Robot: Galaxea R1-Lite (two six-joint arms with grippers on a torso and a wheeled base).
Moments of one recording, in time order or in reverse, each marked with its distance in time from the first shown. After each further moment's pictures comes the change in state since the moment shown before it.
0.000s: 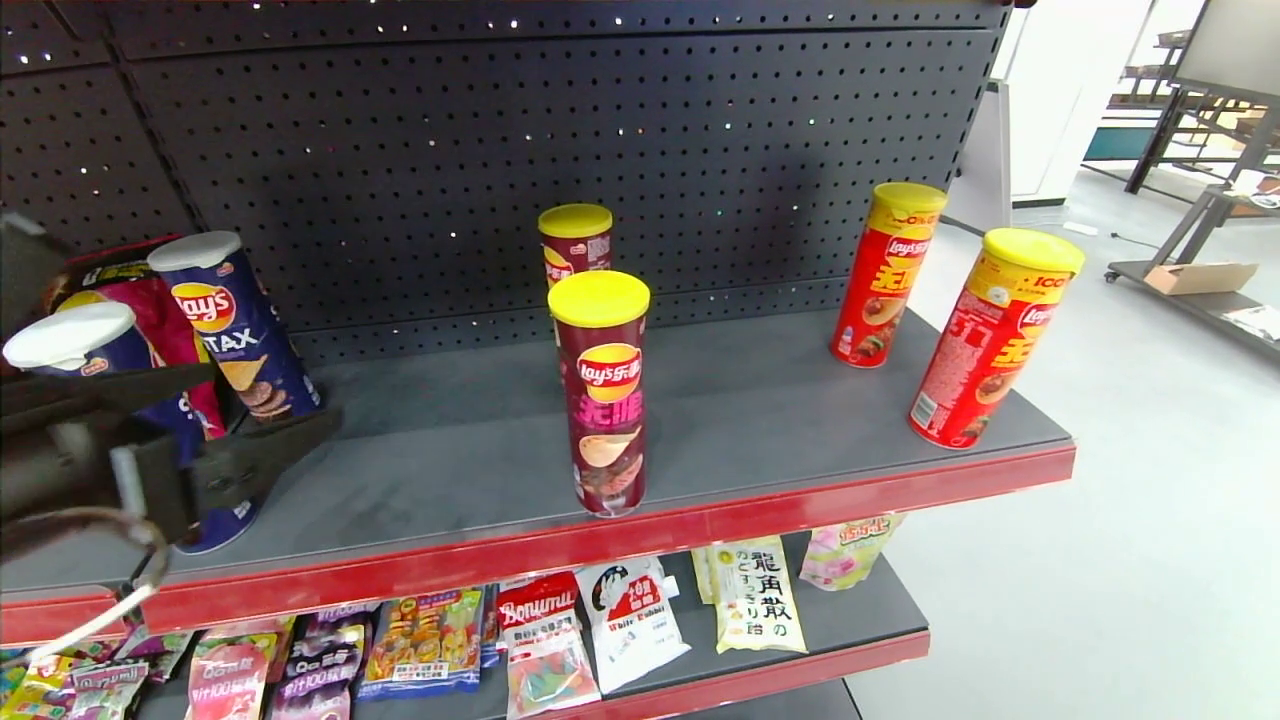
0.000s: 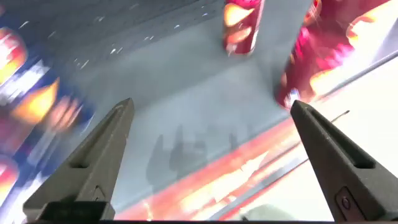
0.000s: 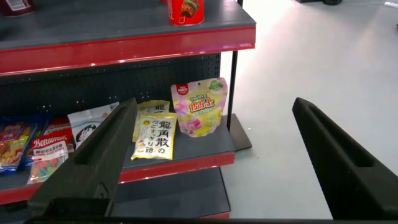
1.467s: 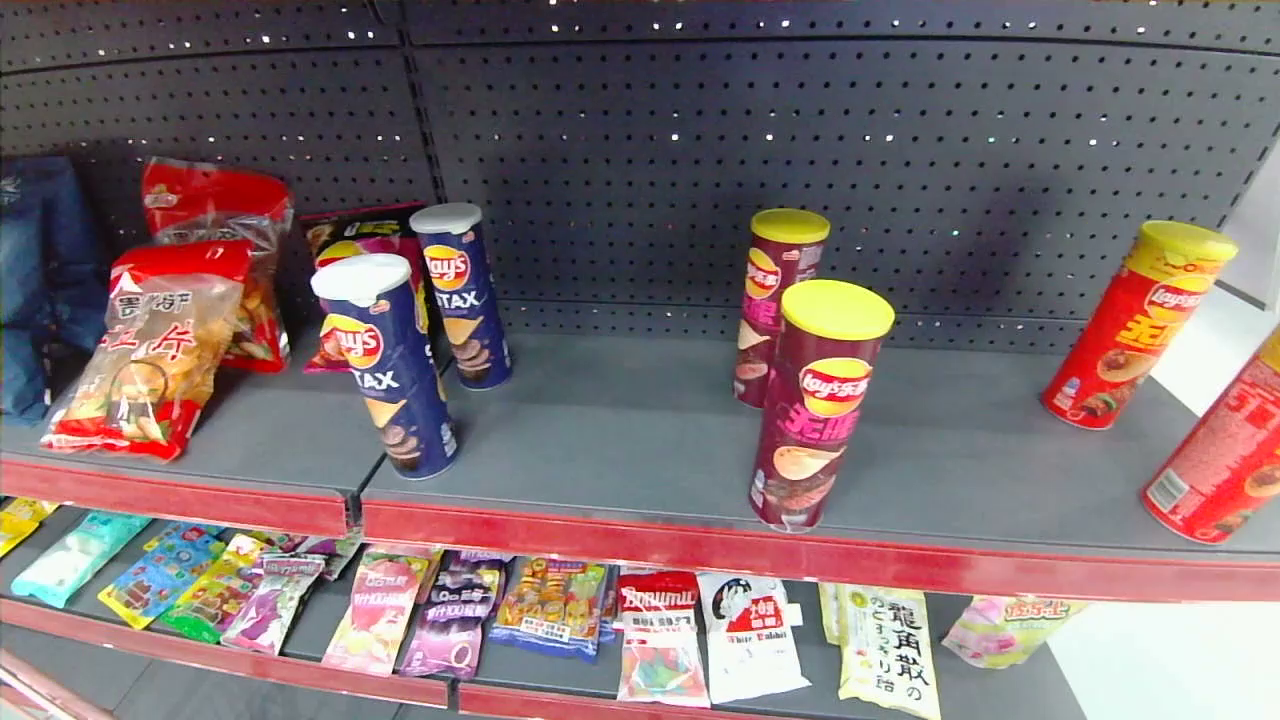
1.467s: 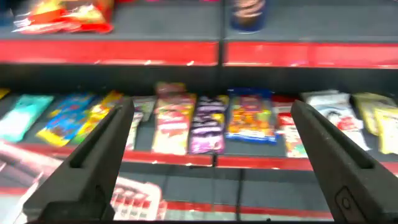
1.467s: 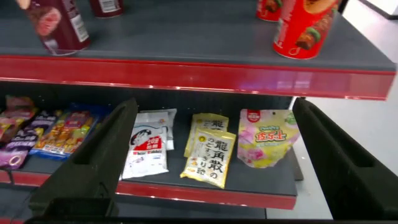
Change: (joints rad) left arm 0.231 -0.923 0.462 0.328 0.047 -0.013; right arm 0.000 0.000 0.000 0.000 0.003 -0.003
